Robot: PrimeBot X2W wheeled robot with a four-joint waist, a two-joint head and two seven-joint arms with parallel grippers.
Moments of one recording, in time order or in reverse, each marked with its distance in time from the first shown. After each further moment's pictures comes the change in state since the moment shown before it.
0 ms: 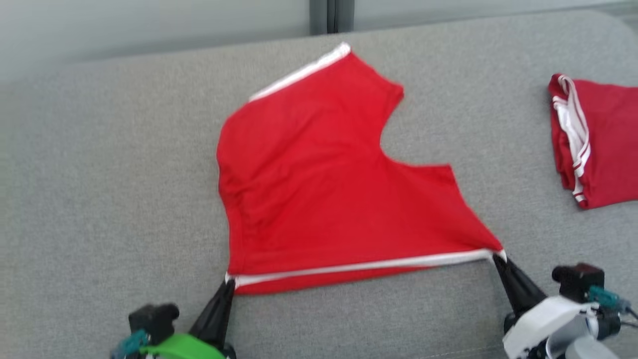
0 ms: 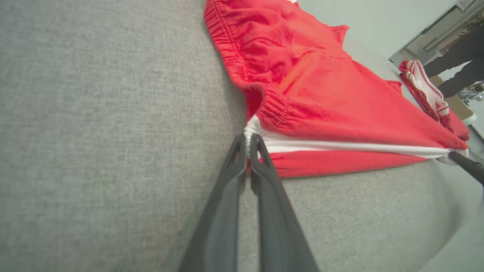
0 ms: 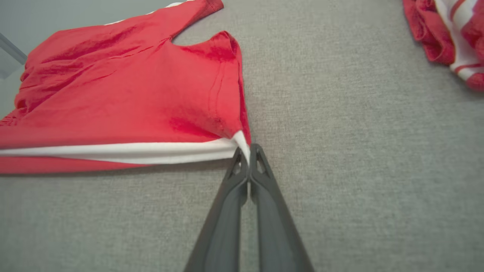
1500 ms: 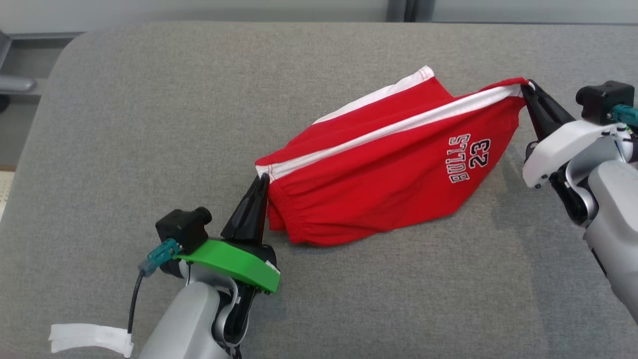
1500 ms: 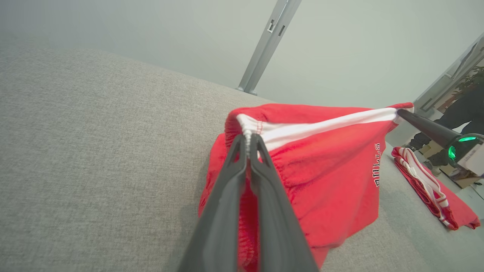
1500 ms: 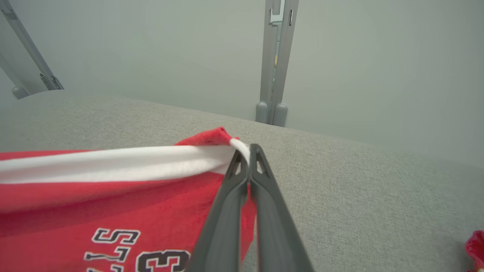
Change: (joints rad) left arm -0.198 -0.173 0.074 -0.043 0.121 0.000 0.000; right arm -0.589 -0.067 0.093 0.269 -0.058 -0.001 0.079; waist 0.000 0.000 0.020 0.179
